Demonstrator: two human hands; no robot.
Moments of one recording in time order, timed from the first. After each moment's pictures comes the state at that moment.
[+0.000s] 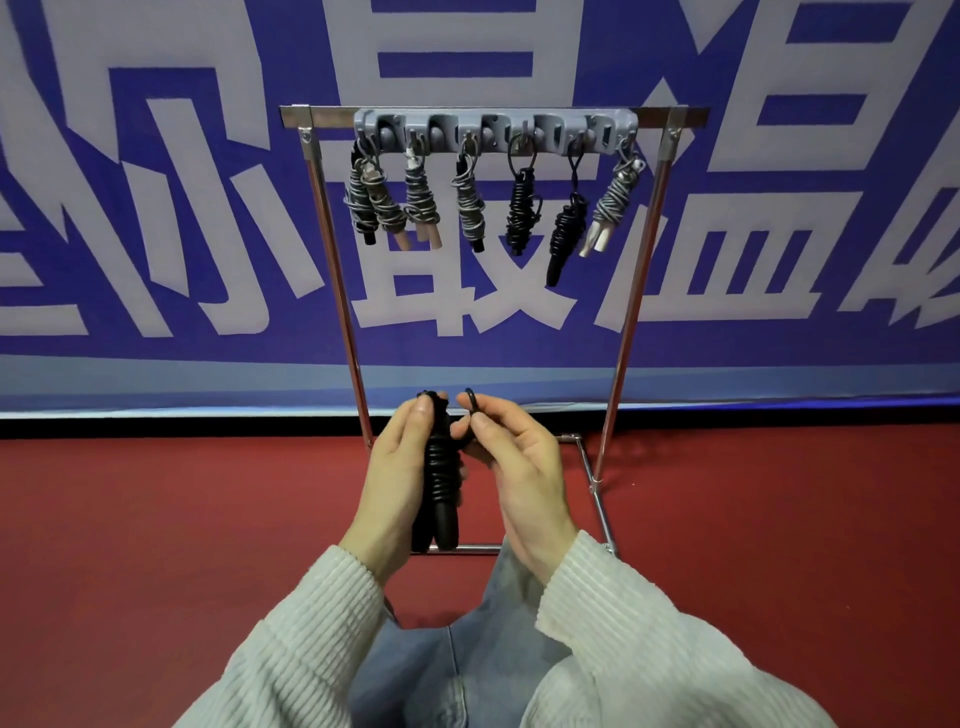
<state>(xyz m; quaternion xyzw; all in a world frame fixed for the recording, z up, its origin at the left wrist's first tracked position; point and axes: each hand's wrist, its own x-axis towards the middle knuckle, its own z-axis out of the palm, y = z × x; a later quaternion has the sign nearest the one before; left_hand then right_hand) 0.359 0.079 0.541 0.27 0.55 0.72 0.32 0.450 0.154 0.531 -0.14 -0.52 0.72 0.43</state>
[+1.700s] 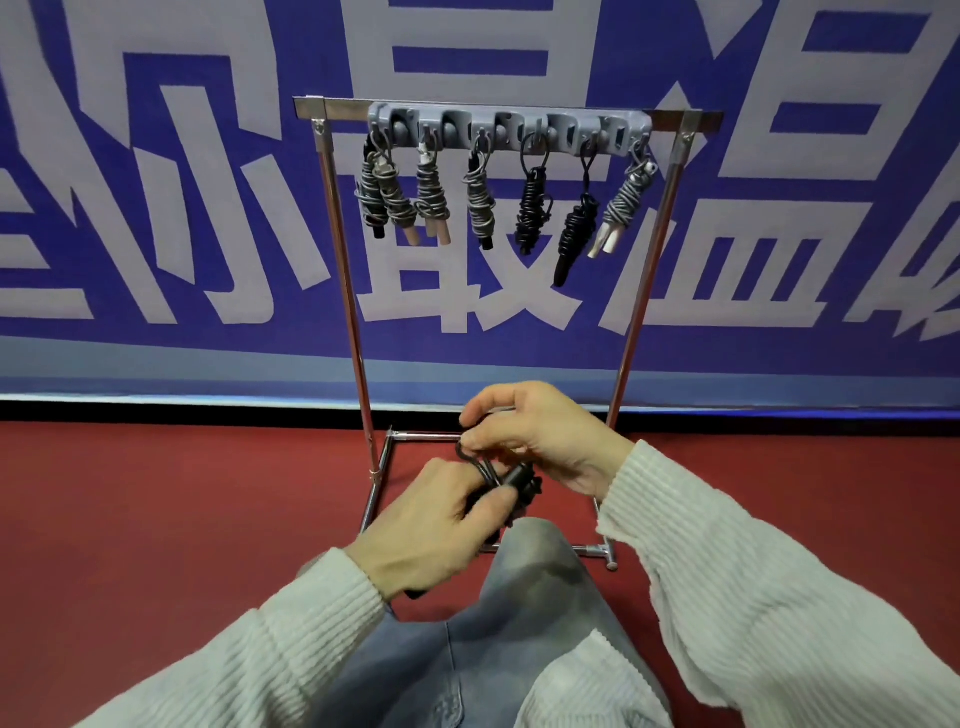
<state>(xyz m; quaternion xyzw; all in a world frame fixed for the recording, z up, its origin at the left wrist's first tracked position) 0.370 0.056 0.544 0.62 0.66 0.39 0.18 0.466 0.196 0.589 -0.19 -0.72 0.66 0.11</state>
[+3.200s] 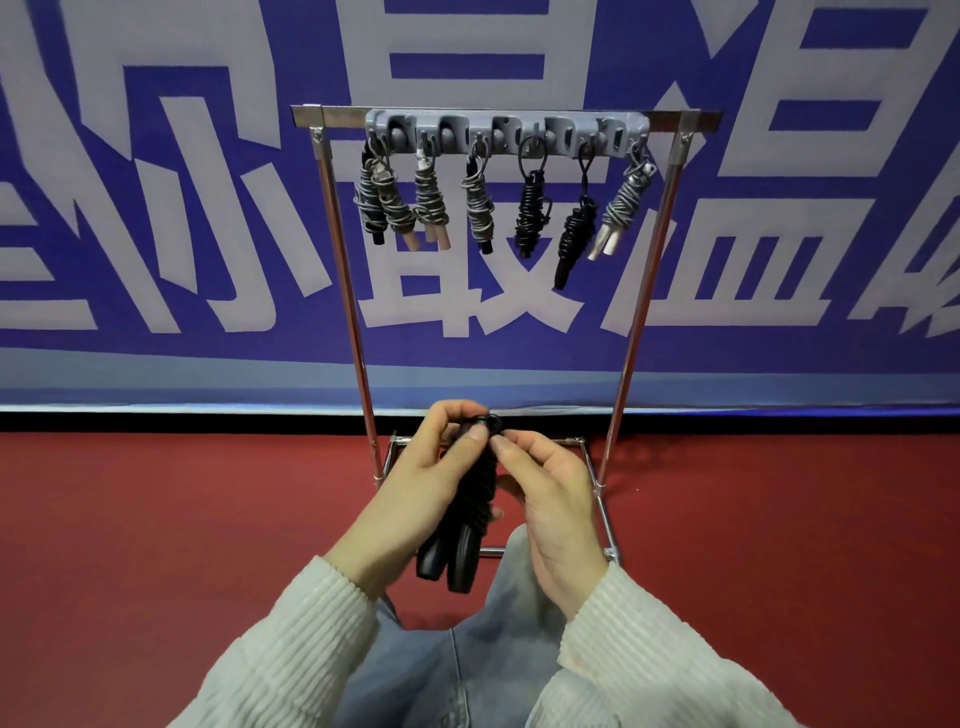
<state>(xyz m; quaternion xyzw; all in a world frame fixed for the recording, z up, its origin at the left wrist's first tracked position) 0.373 0.061 0.567 0.36 0.57 0.65 0.37 0.465 0.154 0.514 -0.21 -0.50 0.72 0.43</state>
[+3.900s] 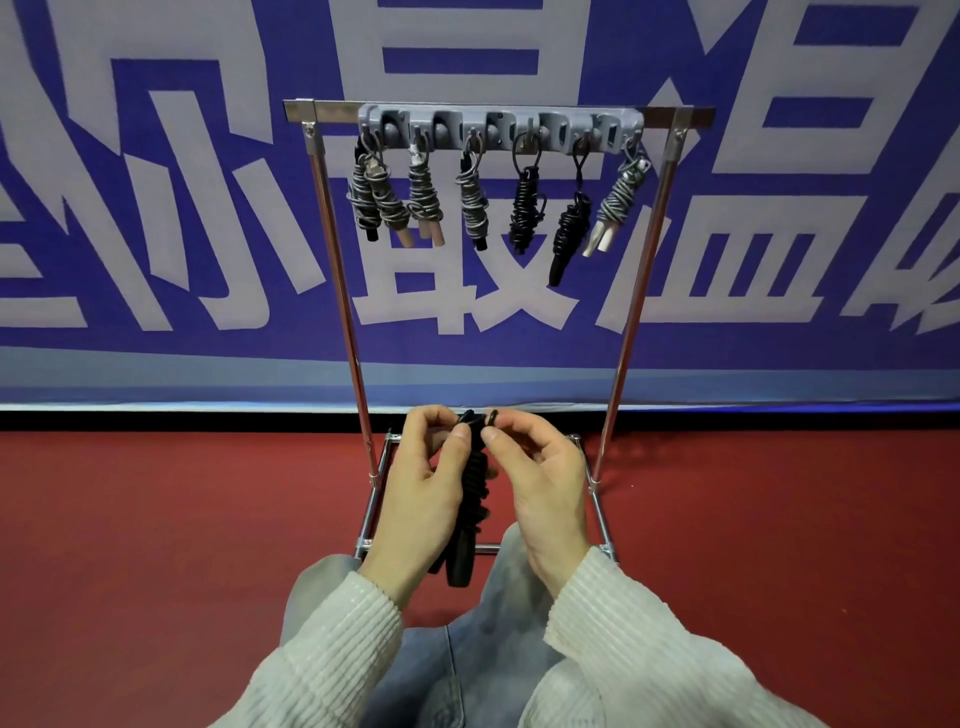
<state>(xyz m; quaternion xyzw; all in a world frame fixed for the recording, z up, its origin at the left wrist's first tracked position) 0.385 0.072 0.542 0.34 0.59 0.69 0.23 0.463 0.159 0.520 -0.22 -0.55 0.64 0.49</state>
